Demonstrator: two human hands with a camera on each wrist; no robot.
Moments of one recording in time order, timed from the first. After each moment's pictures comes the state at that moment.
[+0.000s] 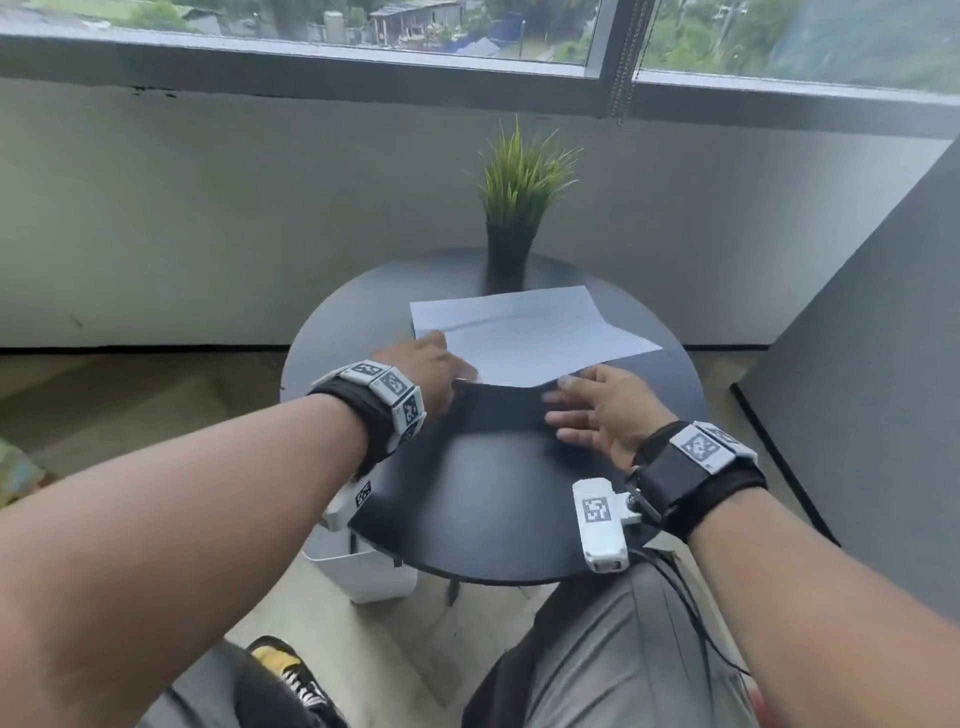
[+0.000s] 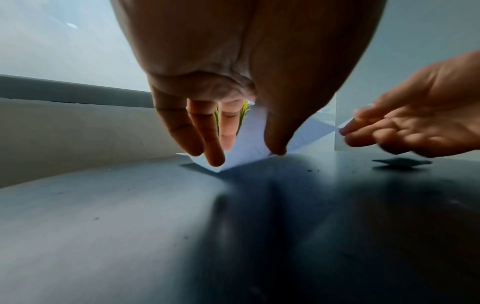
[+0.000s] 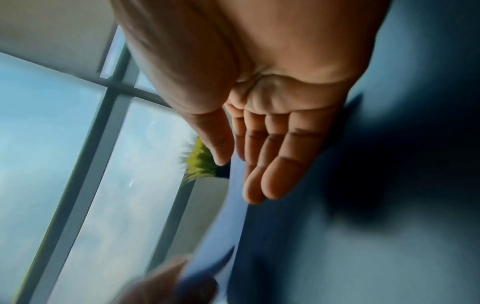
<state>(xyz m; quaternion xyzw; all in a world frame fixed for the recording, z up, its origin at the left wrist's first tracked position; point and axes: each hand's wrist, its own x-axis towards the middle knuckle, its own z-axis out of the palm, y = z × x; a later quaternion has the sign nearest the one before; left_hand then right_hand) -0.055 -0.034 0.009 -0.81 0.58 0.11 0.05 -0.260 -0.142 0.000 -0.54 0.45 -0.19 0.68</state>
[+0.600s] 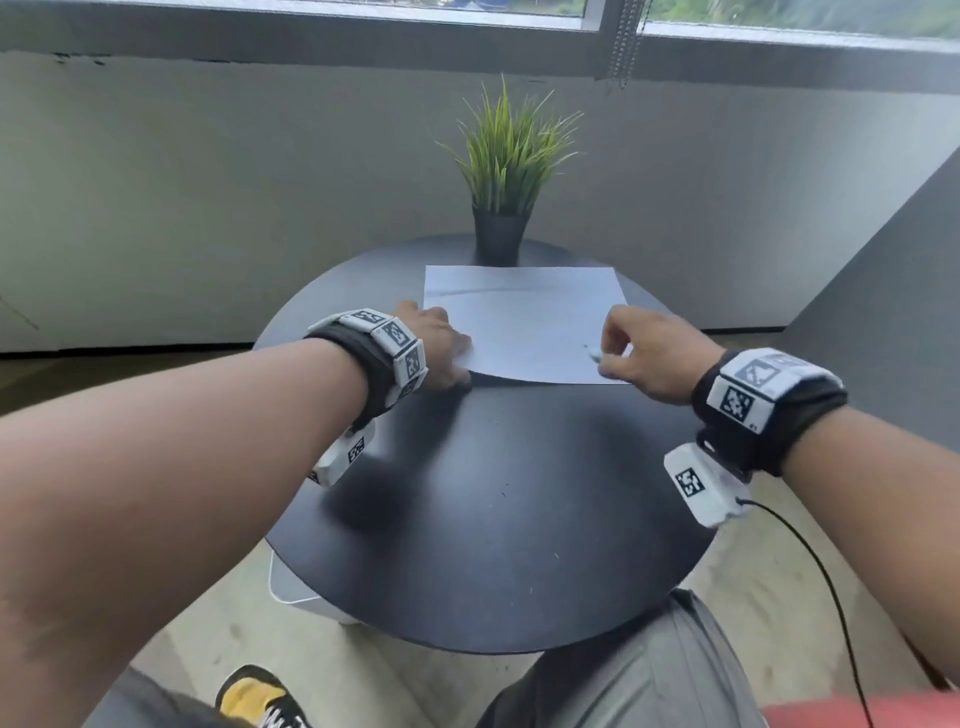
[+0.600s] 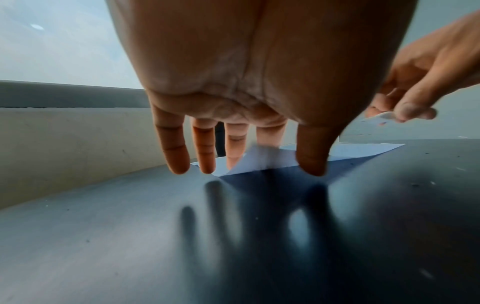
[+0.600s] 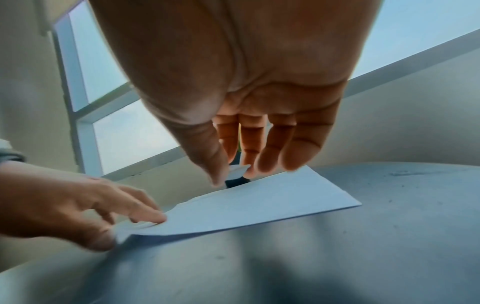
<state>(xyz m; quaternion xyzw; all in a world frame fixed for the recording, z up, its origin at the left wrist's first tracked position) -0.029 -0.108 0.007 -0.78 0.60 0.10 0.17 -0.256 -0.244 0.015 -0.91 0.38 0.00 0.16</state>
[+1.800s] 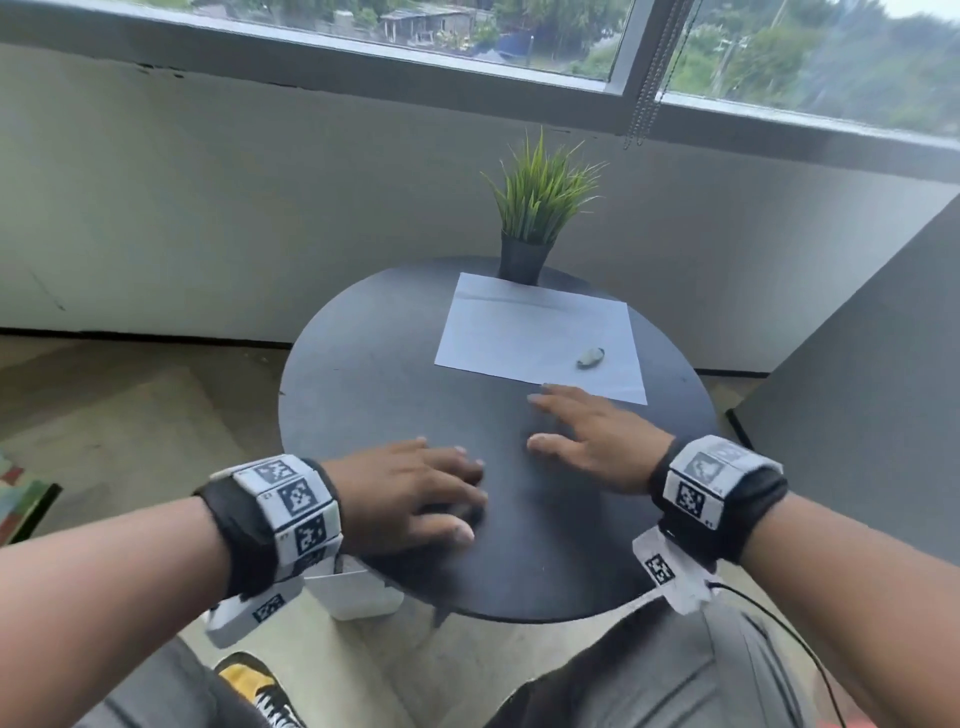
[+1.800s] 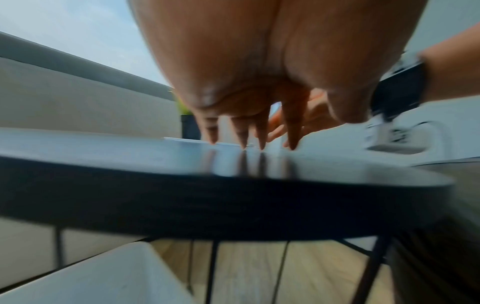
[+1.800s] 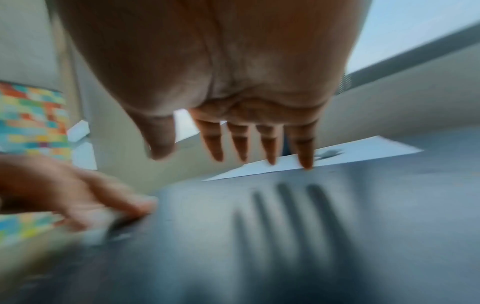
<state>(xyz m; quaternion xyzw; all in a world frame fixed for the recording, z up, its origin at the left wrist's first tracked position) -0.060 0.048 -0.019 -0.65 0.73 0.23 0.01 -0.245 -0.138 0.013 -0.94 0.27 0.13 0.19</state>
